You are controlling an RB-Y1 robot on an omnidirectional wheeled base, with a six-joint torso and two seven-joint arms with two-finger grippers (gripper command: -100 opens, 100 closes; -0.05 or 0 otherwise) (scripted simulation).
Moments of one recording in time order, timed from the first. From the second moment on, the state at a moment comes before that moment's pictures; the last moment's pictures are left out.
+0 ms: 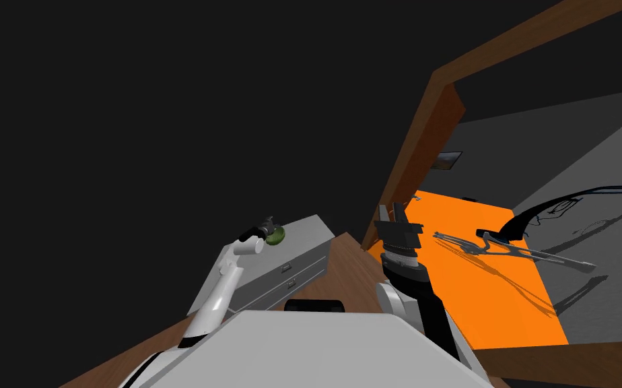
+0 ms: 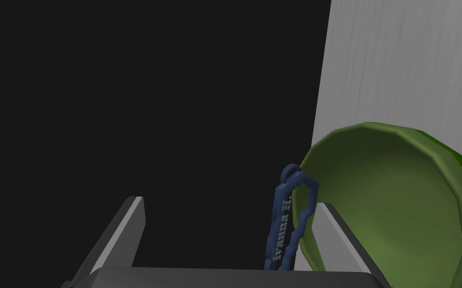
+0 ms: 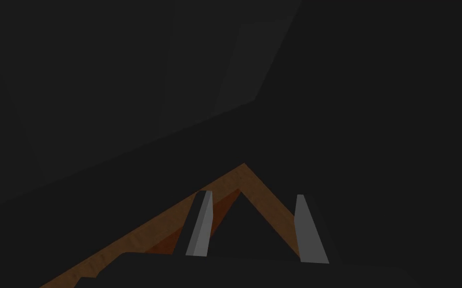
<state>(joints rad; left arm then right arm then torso) -0.09 0.29 0.13 -1.68 0.29 0.62 0.23 0.52 0.00 0.02 -2.38 0.01 -0.53 -0.17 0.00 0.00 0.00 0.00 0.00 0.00</state>
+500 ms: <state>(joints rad) -0.09 0.30 0.13 -1.74 0.31 0.68 0.24 0.52 0.00 0.02 -2.38 0.01 -0.53 -0.17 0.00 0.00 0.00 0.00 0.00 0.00</state>
